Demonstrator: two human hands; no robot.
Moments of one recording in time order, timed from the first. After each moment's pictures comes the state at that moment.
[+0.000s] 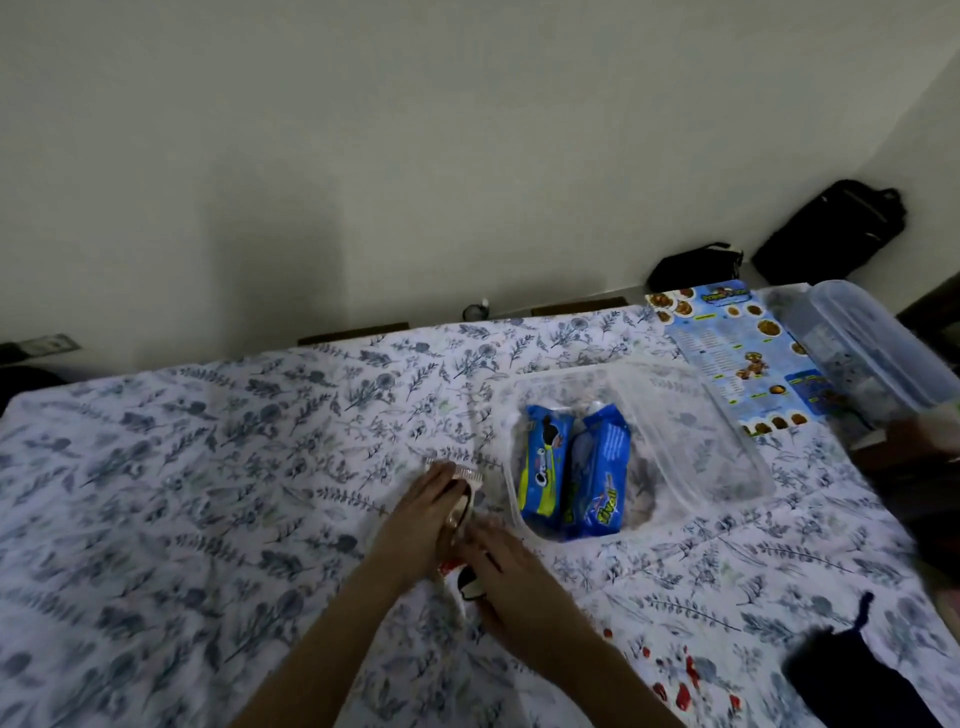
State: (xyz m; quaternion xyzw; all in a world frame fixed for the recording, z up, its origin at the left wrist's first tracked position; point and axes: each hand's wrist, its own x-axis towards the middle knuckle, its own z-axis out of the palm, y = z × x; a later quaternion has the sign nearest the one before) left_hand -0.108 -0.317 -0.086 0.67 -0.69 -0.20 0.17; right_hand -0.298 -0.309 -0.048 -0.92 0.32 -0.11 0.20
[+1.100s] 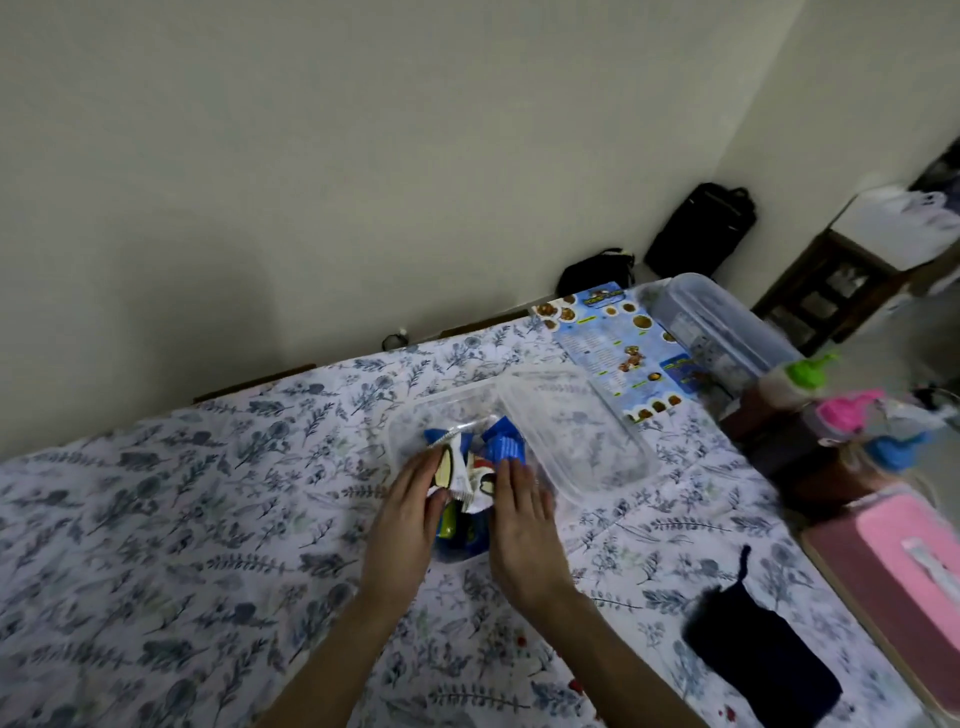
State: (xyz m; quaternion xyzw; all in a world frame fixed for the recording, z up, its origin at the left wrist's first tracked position) left_hand -0.214 -0.359 -0.024 0.67 -0.62 -0.22 0.33; right_hand -0.364 -0.369 -0.020 -0.75 0.61 -0.11 0.23
